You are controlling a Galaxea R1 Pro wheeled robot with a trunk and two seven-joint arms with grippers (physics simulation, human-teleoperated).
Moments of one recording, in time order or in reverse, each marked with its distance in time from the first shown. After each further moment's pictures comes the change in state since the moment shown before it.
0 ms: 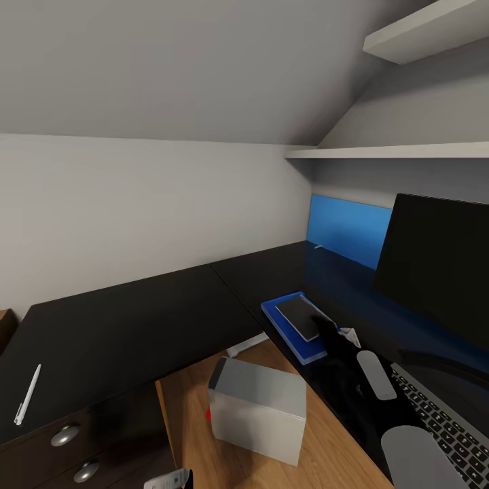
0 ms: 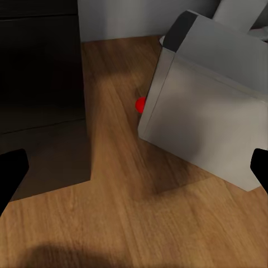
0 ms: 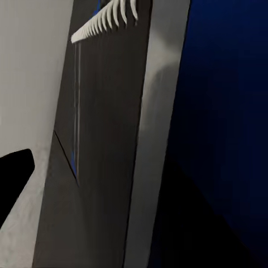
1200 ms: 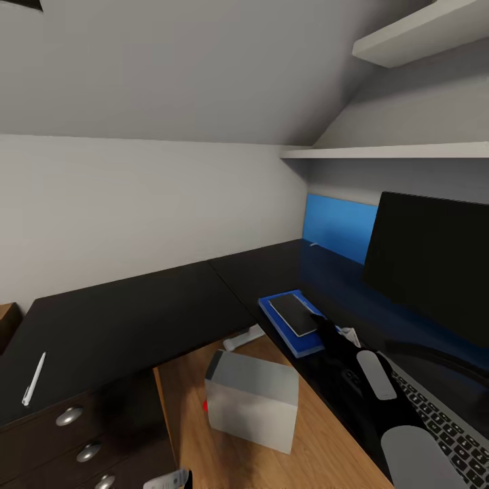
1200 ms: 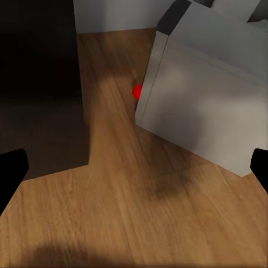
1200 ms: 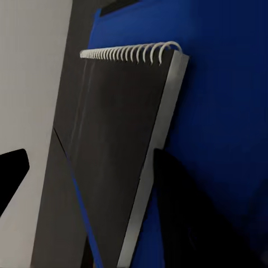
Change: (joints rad) left arm 0.000 -0.001 0.000 0.007 0.001 -0.001 0.000; right arm 0.000 0.000 0.002 -0.001 0.001 -0.001 0.001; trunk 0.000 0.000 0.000
